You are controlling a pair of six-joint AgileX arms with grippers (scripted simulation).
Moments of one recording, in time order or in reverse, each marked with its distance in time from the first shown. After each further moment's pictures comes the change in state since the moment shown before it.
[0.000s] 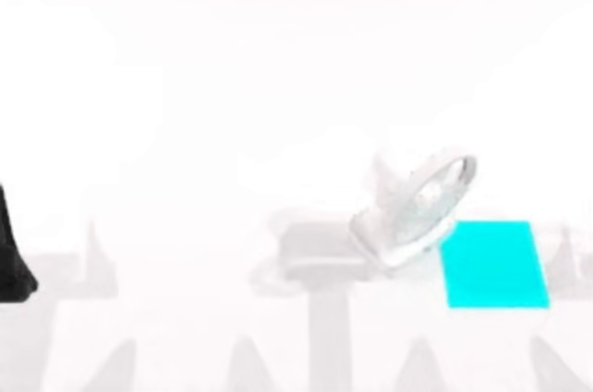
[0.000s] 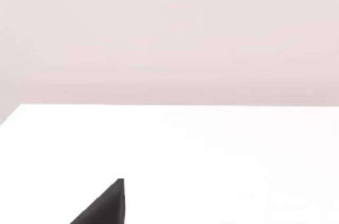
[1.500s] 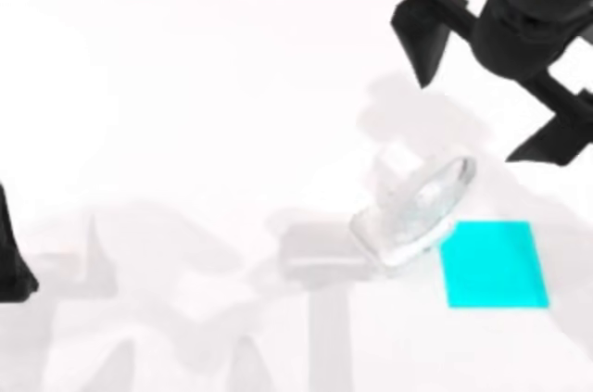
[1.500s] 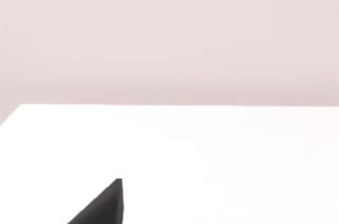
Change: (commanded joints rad) left arm 0.000 0.000 0.000 0.000 0.000 0.000; right arm 0.532 1.820 1.774 -1.347 0.017 1.352
